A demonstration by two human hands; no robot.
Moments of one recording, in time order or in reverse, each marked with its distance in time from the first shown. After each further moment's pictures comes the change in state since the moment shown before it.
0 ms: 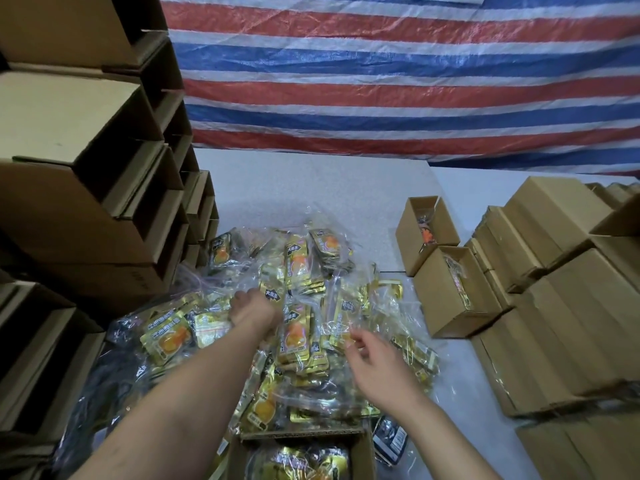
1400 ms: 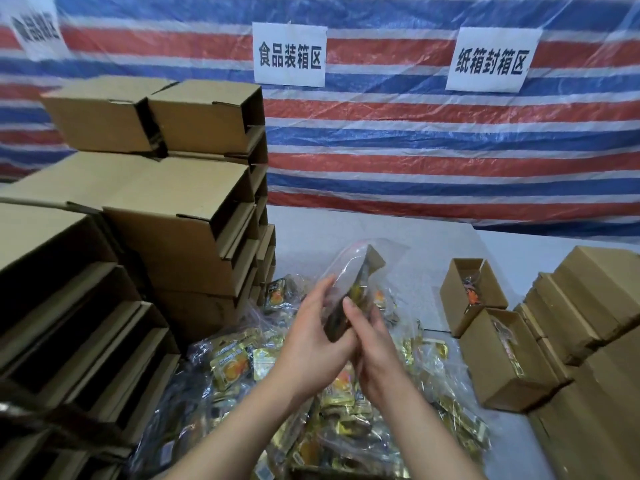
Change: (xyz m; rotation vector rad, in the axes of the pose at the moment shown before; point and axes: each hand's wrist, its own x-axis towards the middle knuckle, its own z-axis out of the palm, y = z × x) left_hand -0.195 -0.035 -0.118 -0.986 0.223 0.757; right_hand 0.017 -0.145 -0.002 1.278 -0.105 -0.099
